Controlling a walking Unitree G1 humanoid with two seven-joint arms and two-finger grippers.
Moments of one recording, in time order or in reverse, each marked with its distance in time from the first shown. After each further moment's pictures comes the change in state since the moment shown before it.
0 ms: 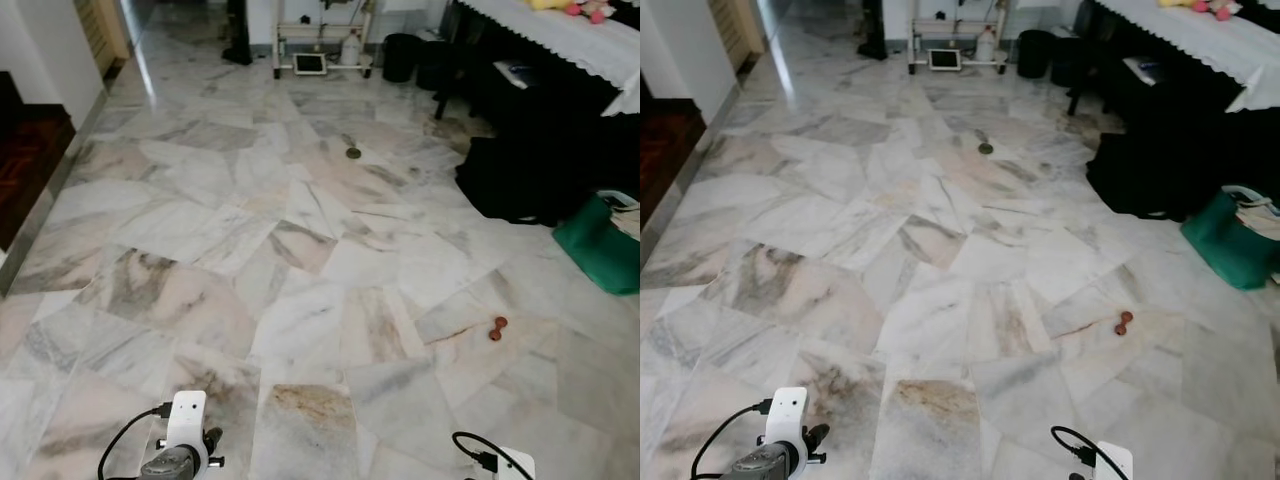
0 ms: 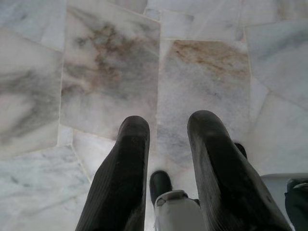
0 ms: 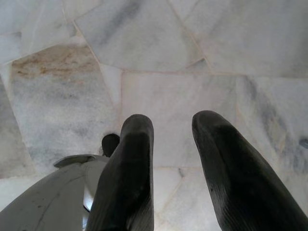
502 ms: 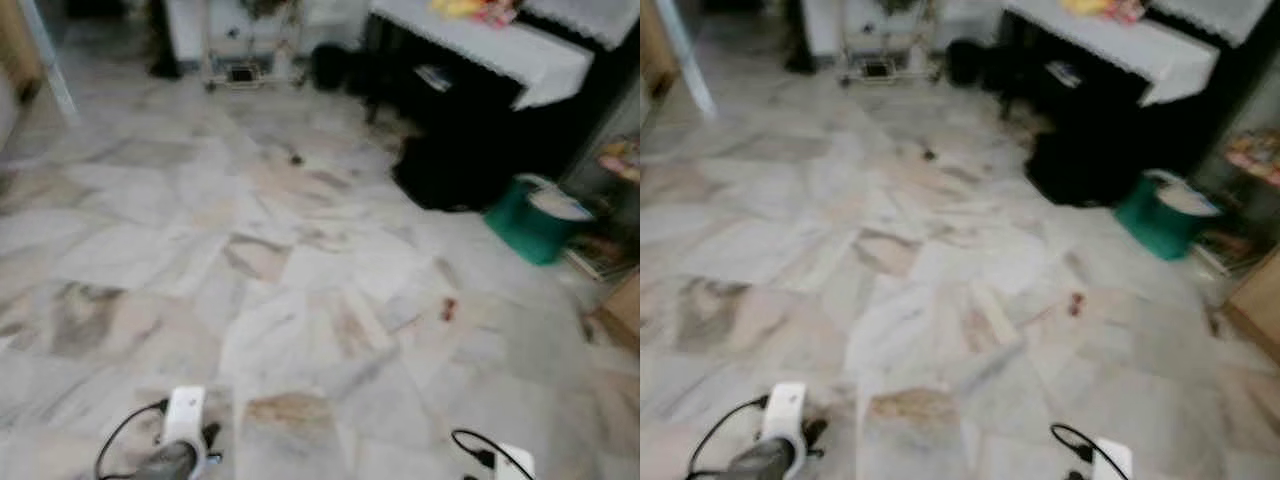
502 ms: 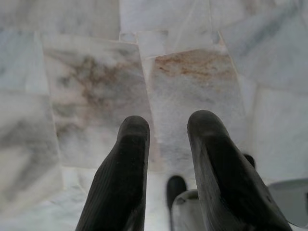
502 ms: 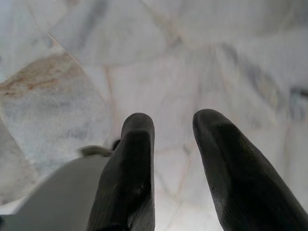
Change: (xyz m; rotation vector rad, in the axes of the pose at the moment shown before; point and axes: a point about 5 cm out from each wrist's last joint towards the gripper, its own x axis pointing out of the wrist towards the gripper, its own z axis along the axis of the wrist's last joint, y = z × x) left arm -0.002 0.011 -0.001 0.009 -0.007 0.023; right arm 0.000 0.005 -0.003 0.004 0.006 0.007
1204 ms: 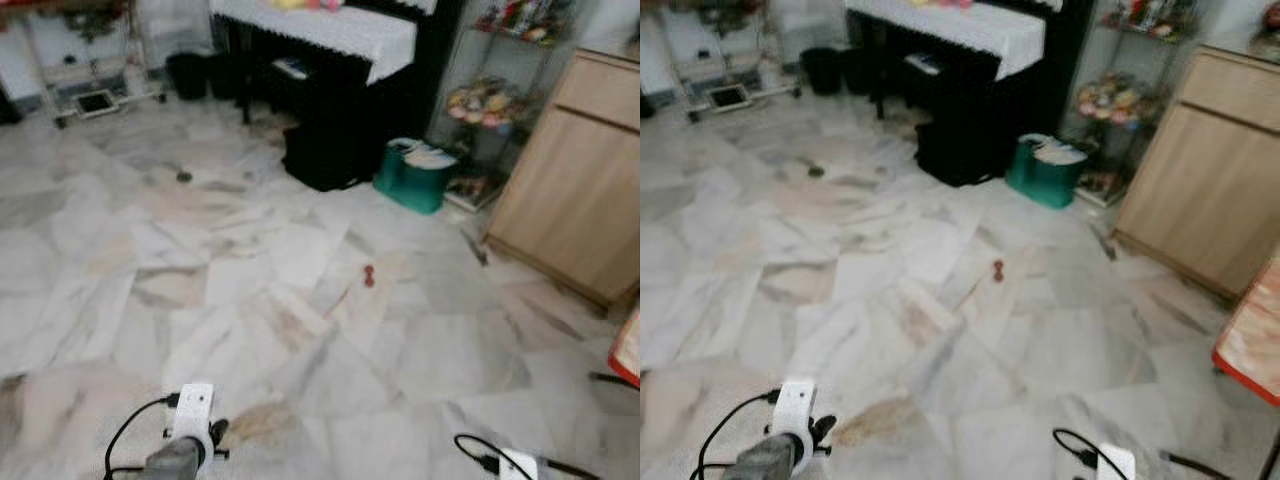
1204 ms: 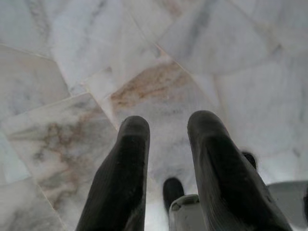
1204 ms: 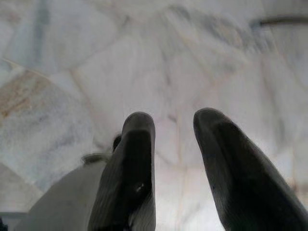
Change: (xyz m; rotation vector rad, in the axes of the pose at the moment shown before) left arm 0.002 -0.005 0.008 0.066 -0.013 -0.031; right arm 0.001 0.003 0.000 -0.007 0.002 0.003
